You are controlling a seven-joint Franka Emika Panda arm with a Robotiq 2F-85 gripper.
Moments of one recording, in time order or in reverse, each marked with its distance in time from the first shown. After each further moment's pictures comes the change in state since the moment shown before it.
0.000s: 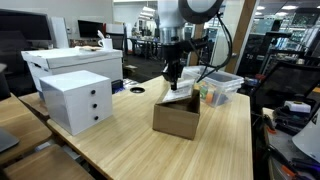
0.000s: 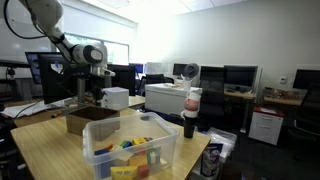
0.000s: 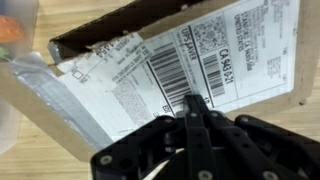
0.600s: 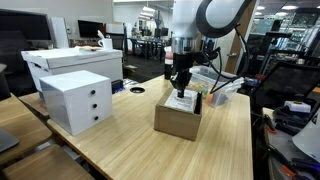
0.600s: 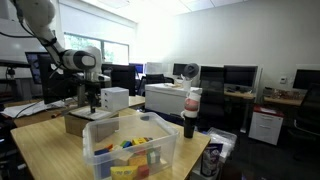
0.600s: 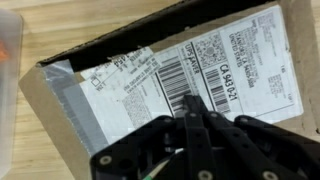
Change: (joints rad) arm -0.009 -0.071 -0.001 -0.194 0.028 0.185 0.000
